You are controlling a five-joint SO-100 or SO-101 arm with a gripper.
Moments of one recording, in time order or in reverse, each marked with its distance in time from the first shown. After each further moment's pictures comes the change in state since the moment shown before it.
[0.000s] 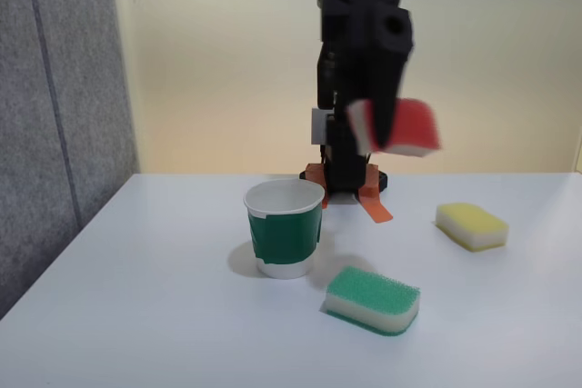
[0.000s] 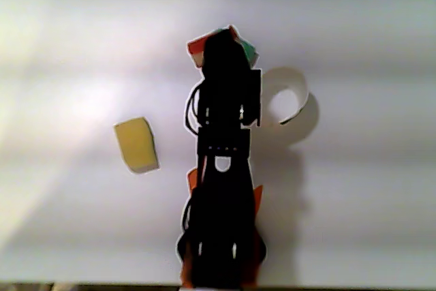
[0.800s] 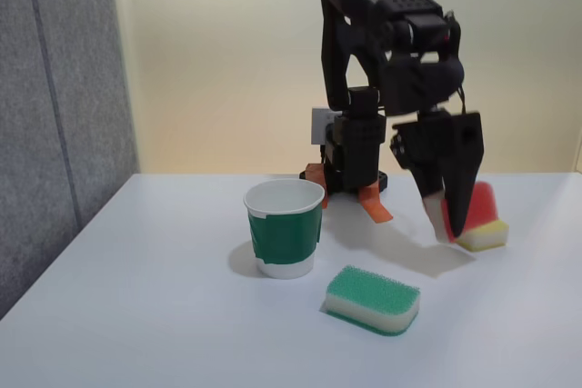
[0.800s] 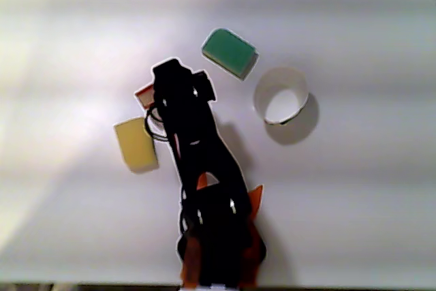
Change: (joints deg) arm -22.3 -19.9 6.6 -2.9 12.4
